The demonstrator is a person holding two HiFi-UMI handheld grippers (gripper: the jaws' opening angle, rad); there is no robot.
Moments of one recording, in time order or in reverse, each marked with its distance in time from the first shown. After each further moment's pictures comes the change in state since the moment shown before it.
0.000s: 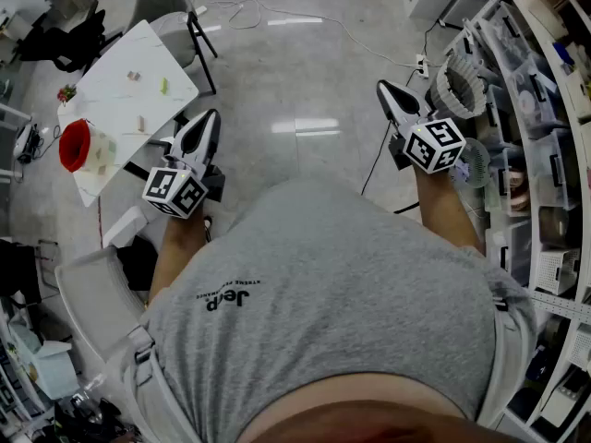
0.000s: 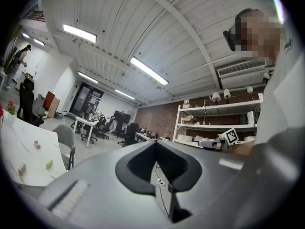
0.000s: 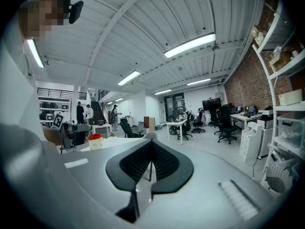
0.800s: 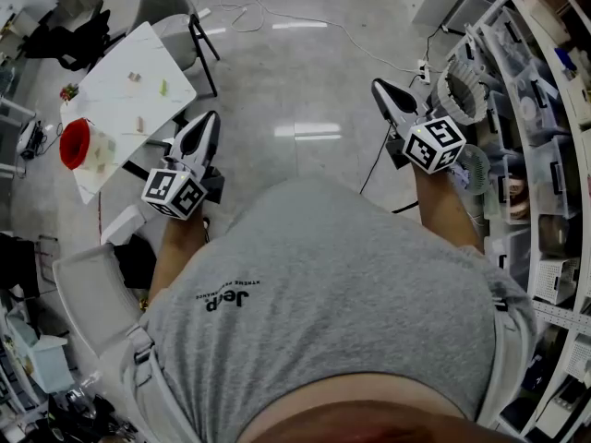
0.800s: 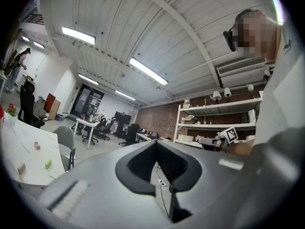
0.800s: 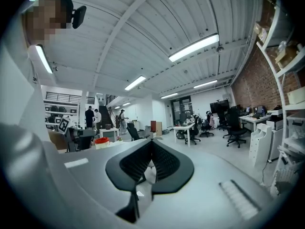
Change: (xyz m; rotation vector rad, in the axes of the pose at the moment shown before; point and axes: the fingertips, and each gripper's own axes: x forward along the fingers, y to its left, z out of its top) left arm 0.012 -0.025 -0.002 0.016 -0.008 0.017; right arm -0.009 -0.009 0.017 0.000 -0.053 0.099
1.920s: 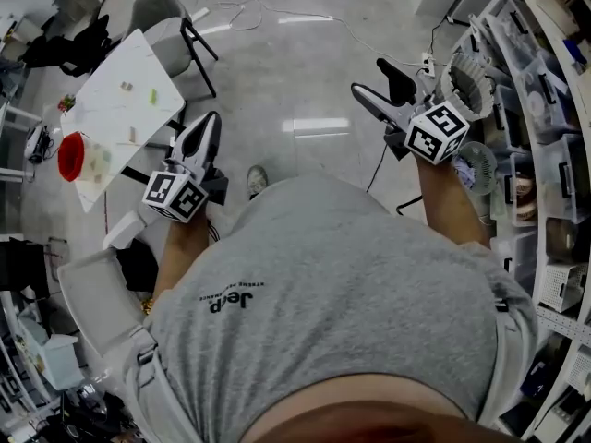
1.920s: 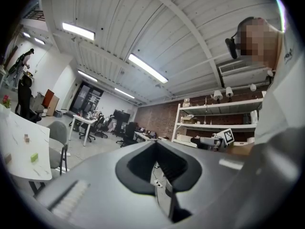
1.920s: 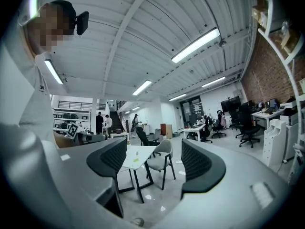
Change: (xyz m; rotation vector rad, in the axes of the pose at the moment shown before) left arm 0.068 -0.035 -0.017 -0.030 0.008 -0.008; right arm 0.001 -0.053 0.008 0.034 -0.040 0.146
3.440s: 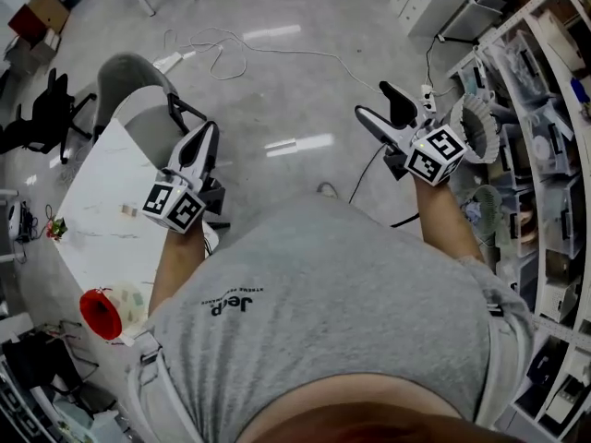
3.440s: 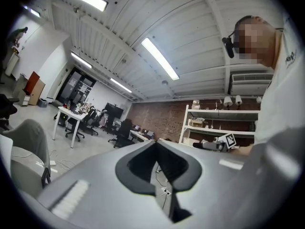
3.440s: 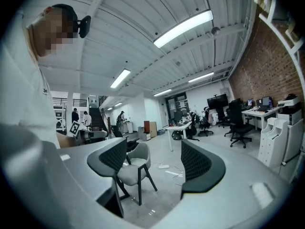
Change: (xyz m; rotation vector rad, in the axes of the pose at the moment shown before) left arm 0.313 0.379 0.075 -0.067 0.059 -0.140; right arm 0.364 -0.245 0.011 0.029 0.043 -0.179
